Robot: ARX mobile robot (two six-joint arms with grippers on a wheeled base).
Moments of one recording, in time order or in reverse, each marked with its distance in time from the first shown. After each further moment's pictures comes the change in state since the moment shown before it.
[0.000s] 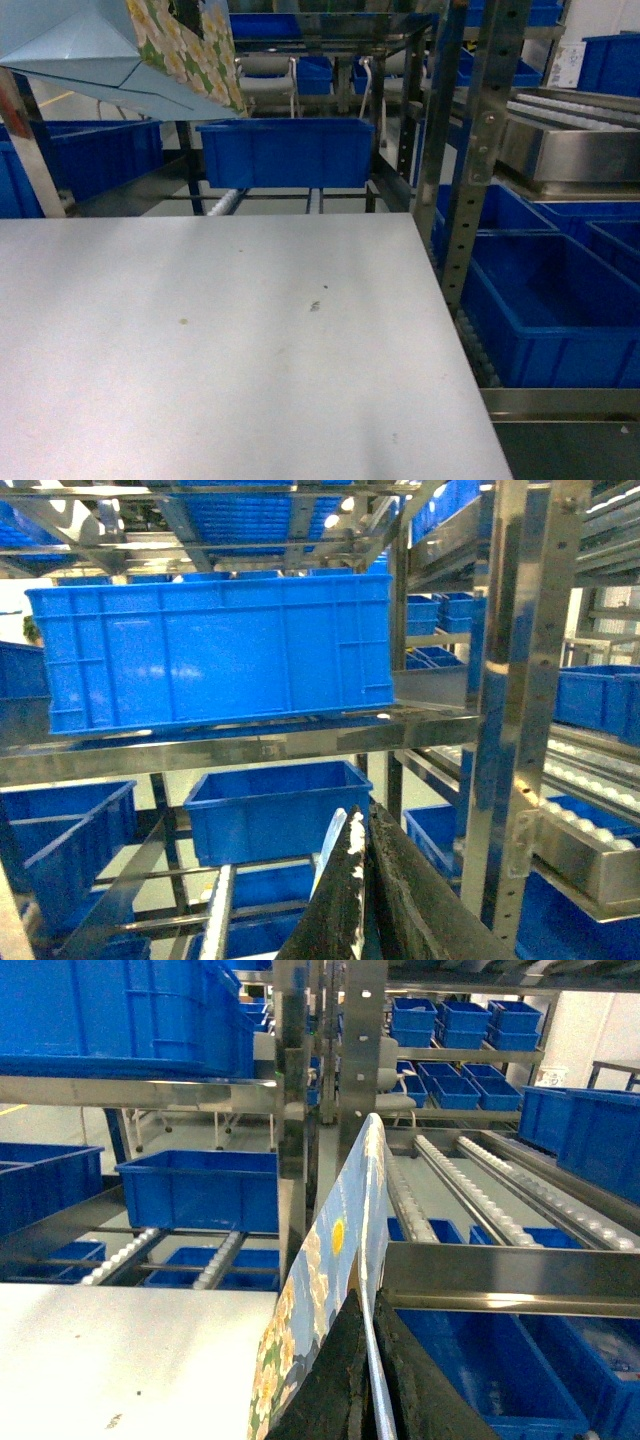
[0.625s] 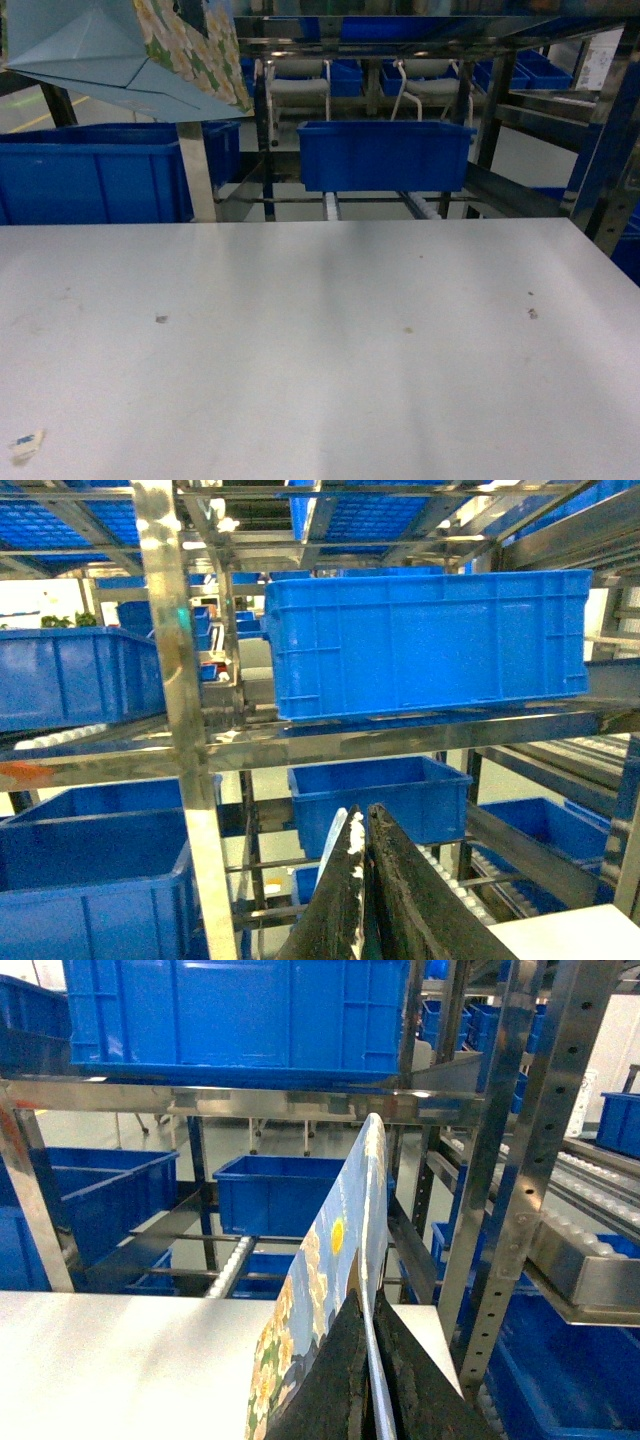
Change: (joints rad) left arm -0.001 0.000 0.000 0.000 0.000 0.000; right arm 0.000 -0.002 0.000 0.000 0.000 0.000
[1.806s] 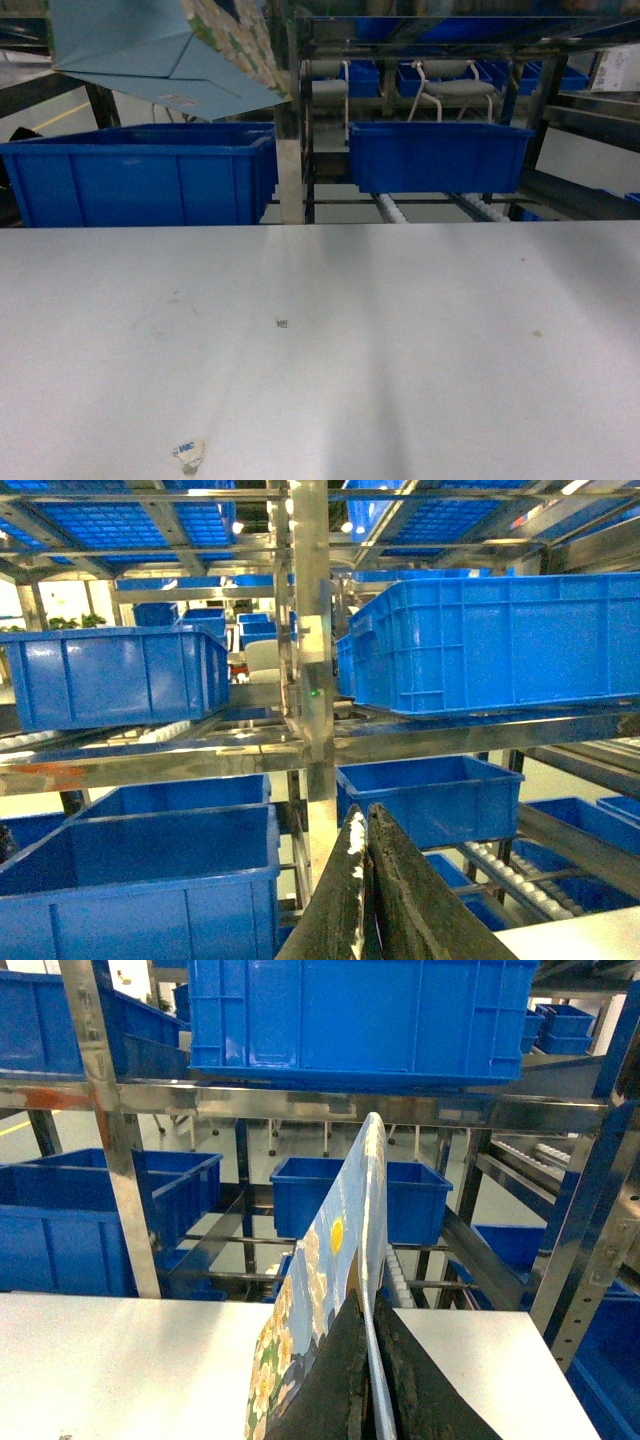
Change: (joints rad) left arm 0.001 -0.002 0.000 0.002 -0.002 0.000; right arm 0.005 0.002 0.000 0.000 0.000 0.000
